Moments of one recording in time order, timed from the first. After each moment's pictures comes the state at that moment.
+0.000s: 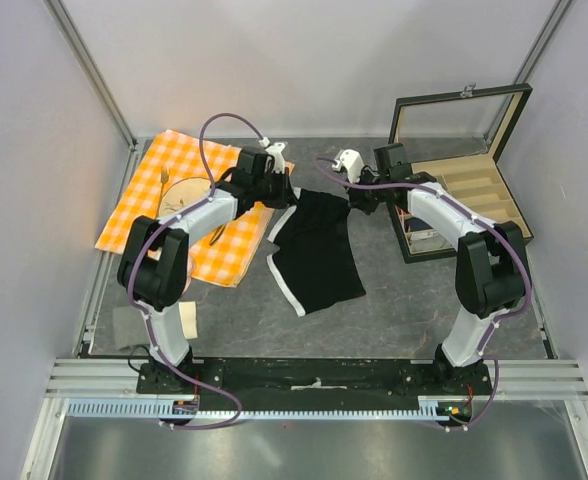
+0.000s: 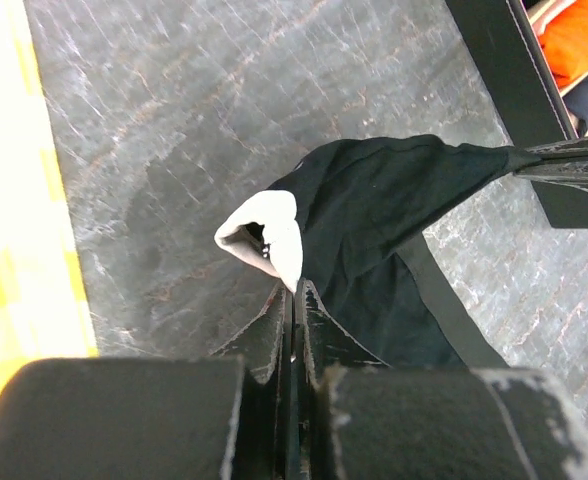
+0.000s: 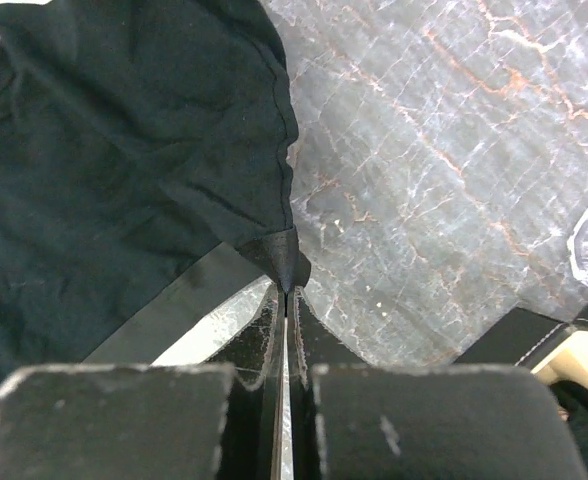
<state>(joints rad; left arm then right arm) -0.43 1.87 1.33 -0.12 0.34 -0.28 0.32 1.78 1.34 -0.39 -0.42 -0.56</state>
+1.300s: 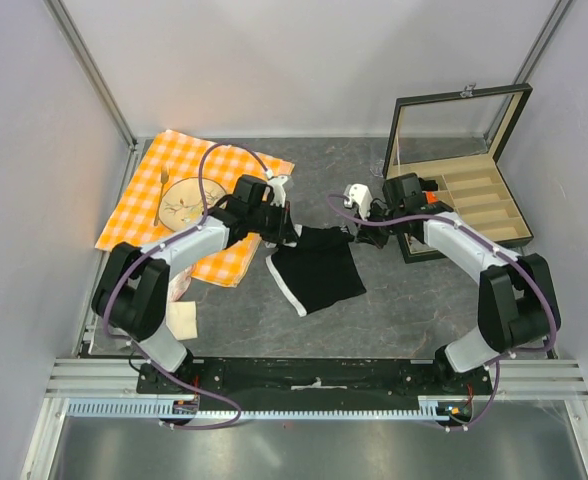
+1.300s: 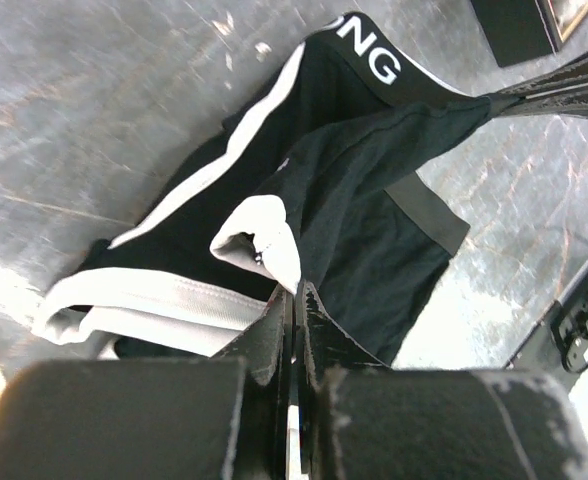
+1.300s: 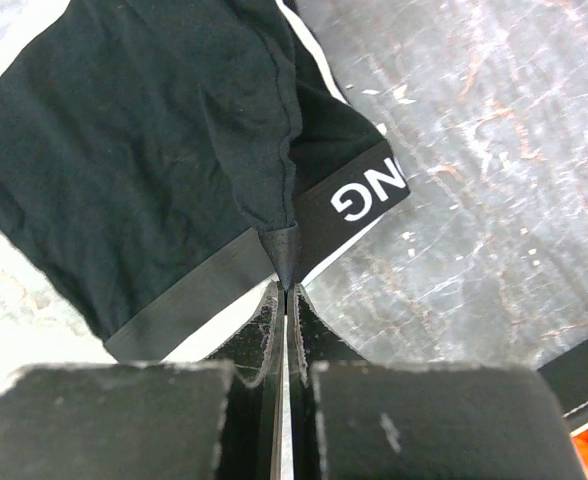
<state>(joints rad) -0.49 1.65 1.08 -0.18 0.43 -0.27 0.31 1.56 1.05 -0.40 -0.58 -0.65</state>
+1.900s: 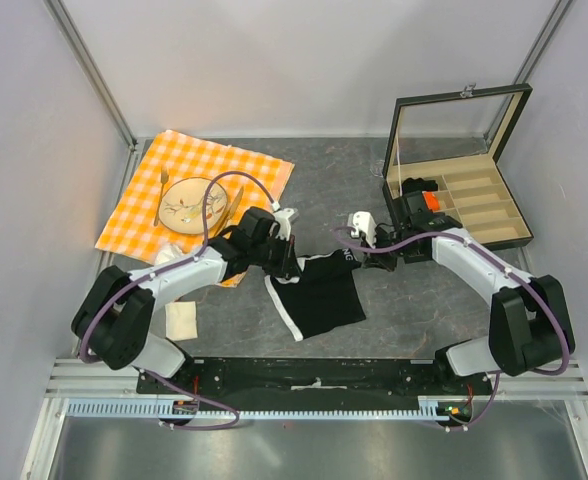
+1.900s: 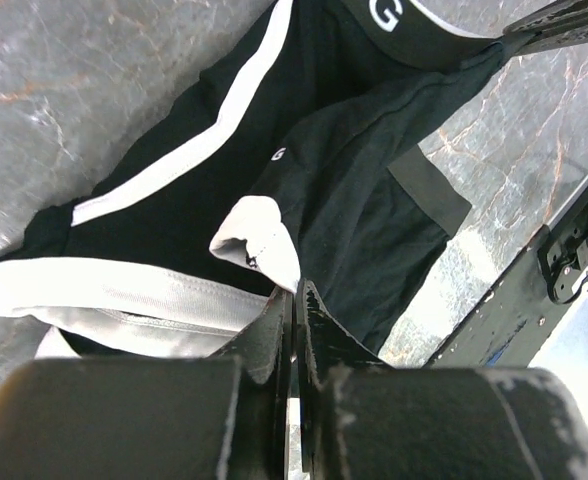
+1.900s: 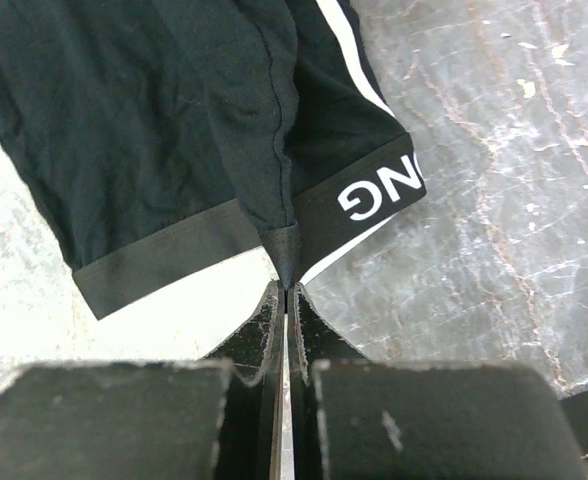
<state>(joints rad) -0.64 1.47 0.85 -0.16 0.38 -0.37 0.31 1.42 0.91 -0.56 -0.67 -0.85</state>
